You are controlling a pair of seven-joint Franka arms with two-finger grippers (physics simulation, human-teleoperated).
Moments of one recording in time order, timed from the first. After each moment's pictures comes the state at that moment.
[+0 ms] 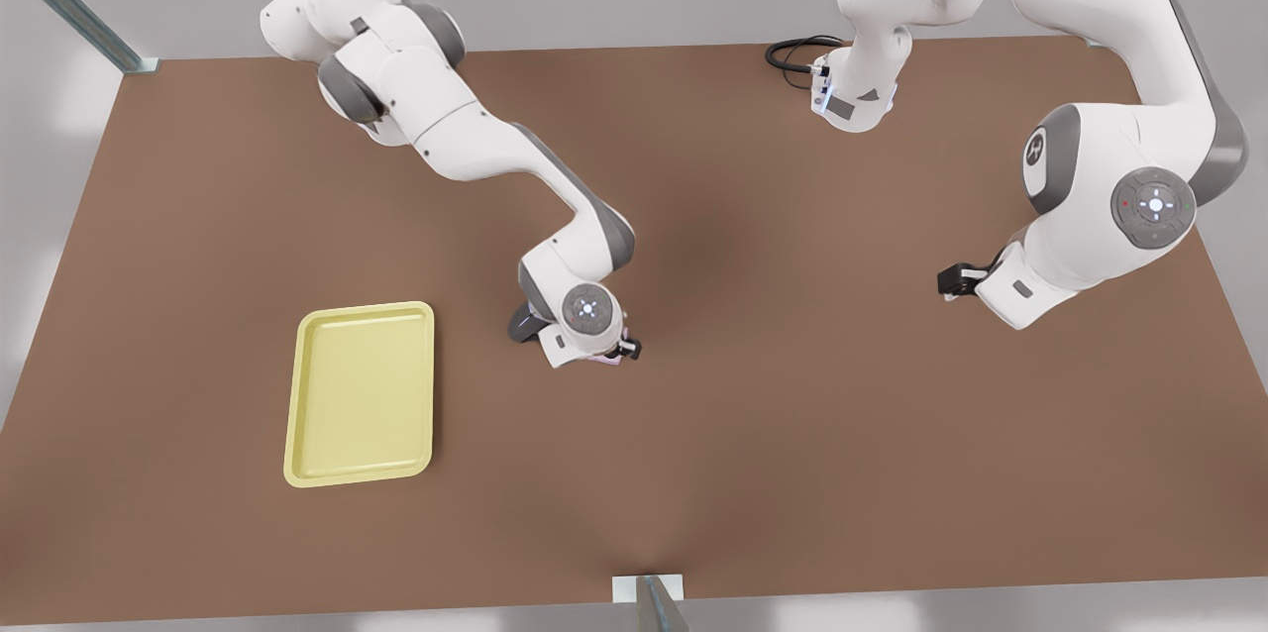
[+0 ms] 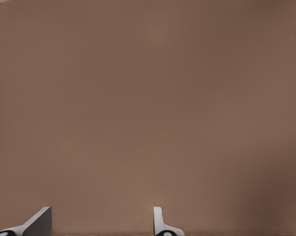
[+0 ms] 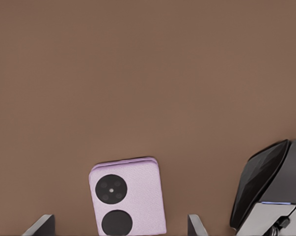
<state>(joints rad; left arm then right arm) -0.07 0.30 -0.05 -1.36 0.08 1.53 -0.01 0.63 0.93 0.04 -1.16 0.08 1.98 1.03</state>
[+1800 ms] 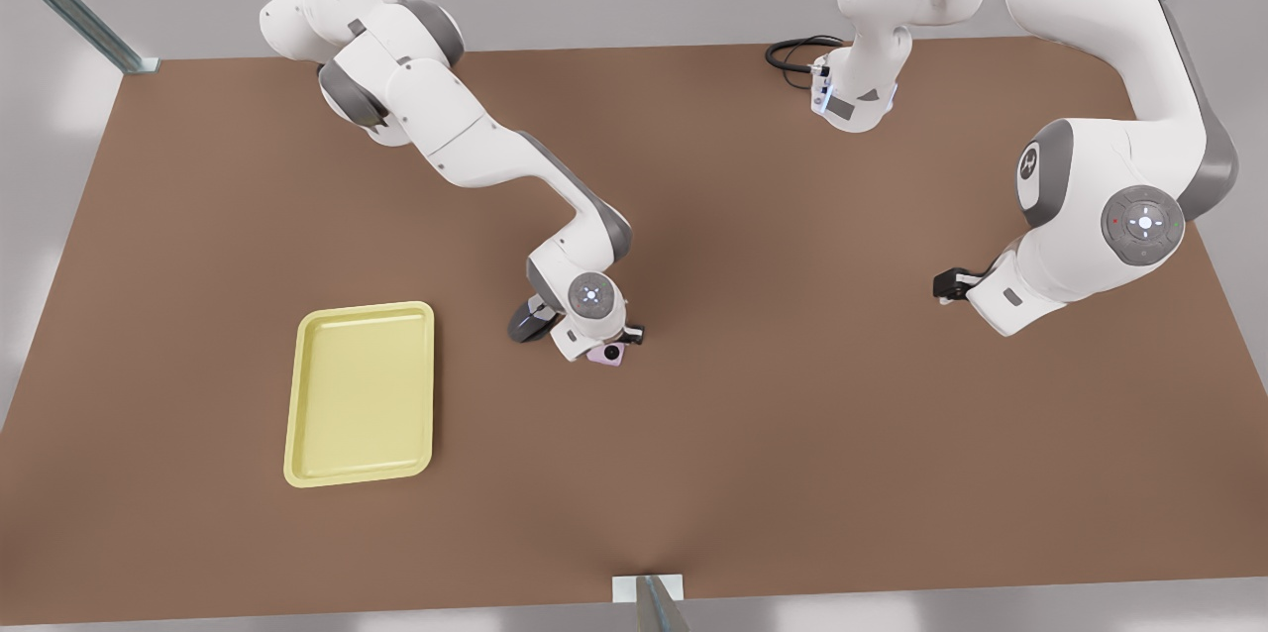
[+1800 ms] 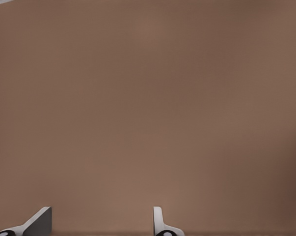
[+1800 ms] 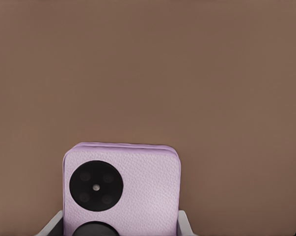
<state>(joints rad) -0.07 0.32 -0.05 -1.36 0.08 1.54 0.06 0.60 0.92 0.13 -1.37 0.01 2.23 0.88</state>
